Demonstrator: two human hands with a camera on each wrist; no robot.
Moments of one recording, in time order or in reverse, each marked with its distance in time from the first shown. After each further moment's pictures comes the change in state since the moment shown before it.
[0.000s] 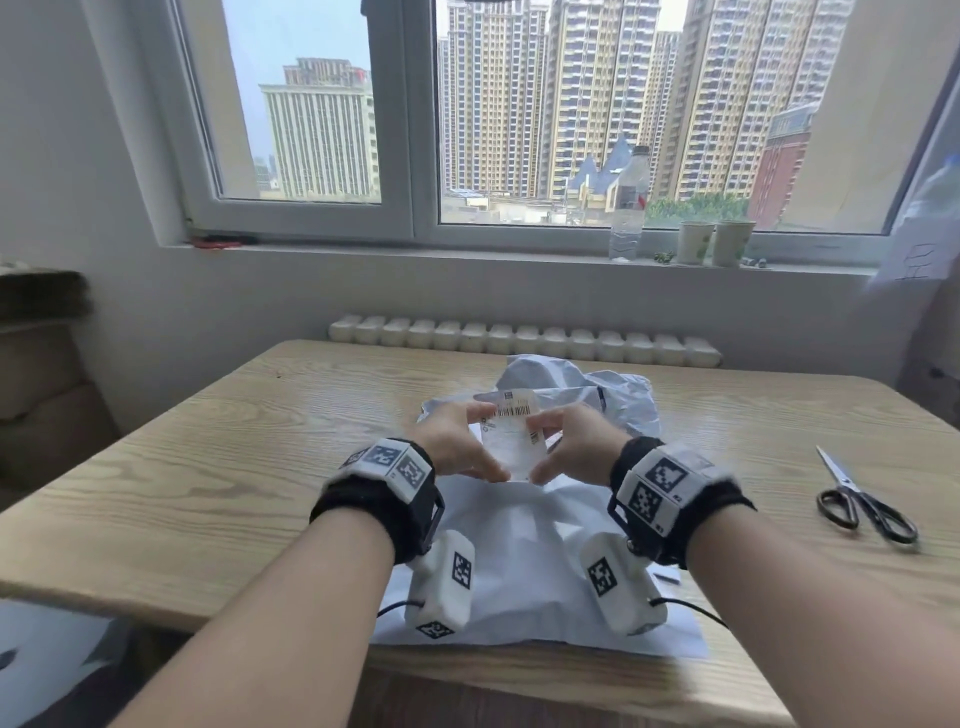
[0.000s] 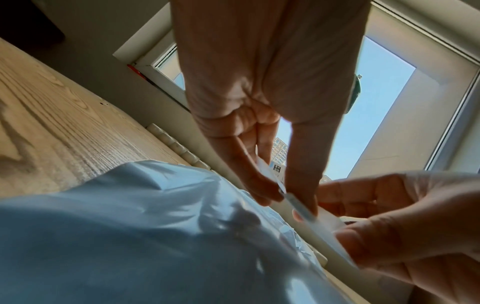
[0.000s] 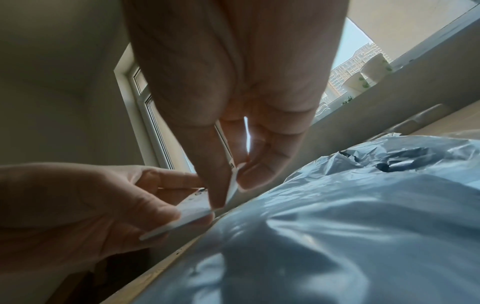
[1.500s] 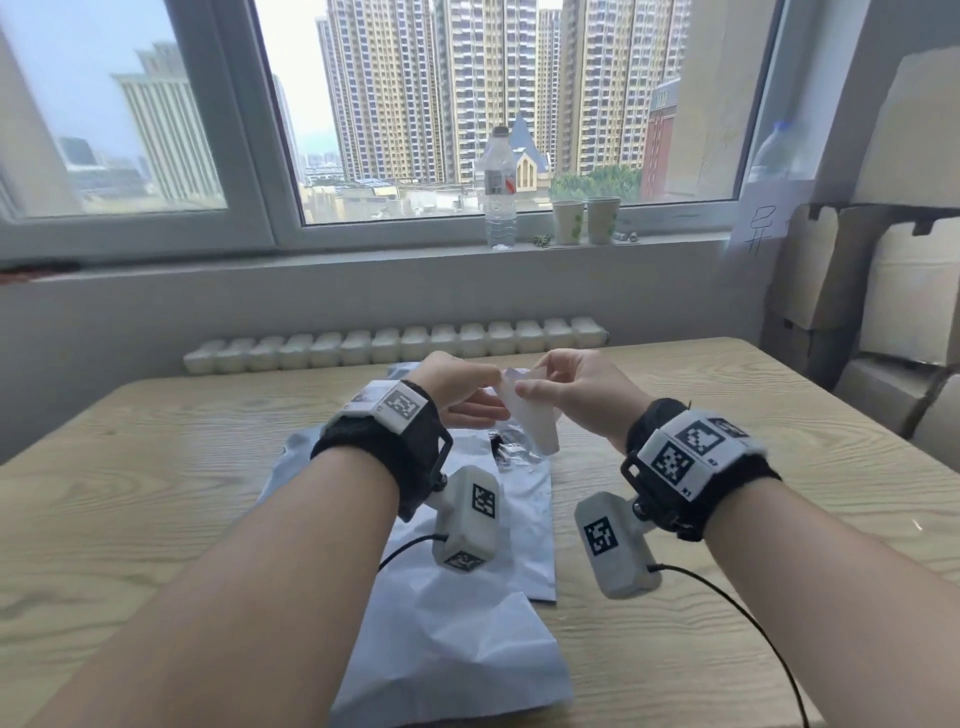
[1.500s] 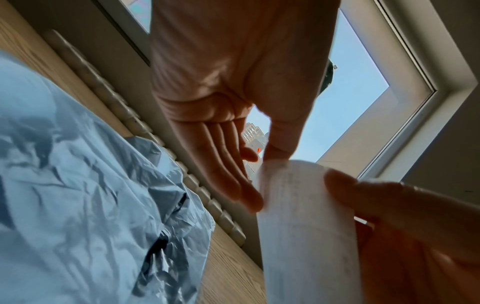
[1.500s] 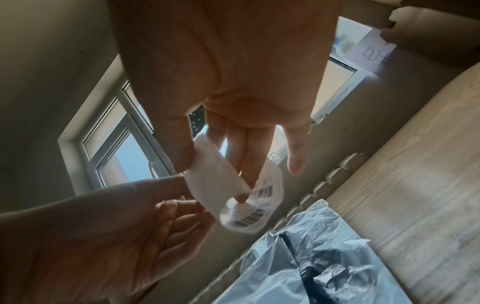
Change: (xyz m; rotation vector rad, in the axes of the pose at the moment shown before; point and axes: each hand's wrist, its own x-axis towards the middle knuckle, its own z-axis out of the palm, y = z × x) left_hand 0.085 0.109 0.098 -0.132 -0.047 -0.085; right_hand -0.019 0.081 -0.110 0.401 0.279 -0.029
